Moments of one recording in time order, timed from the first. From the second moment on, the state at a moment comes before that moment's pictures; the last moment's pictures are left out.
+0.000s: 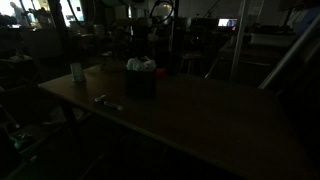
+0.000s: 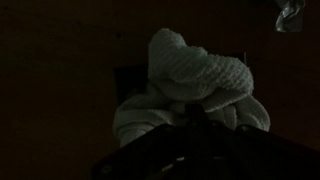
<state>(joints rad) 0.02 0.22 0.03 -1.92 -0.11 2.00 -0.14</state>
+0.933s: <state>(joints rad) 0.02 0.33 0.03 -1.91 -0.11 2.01 -0.17</state>
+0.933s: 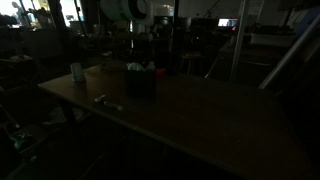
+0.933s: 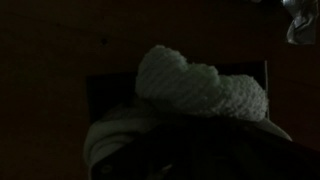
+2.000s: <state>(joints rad) 0.01 0.31 0.03 -1.89 -0.10 1.98 -0.20</state>
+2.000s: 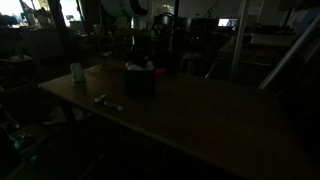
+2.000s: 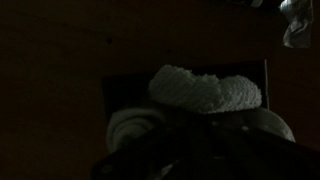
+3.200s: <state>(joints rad) 0.02 0.13 0.03 -2.02 -0.14 1.98 -0.17</state>
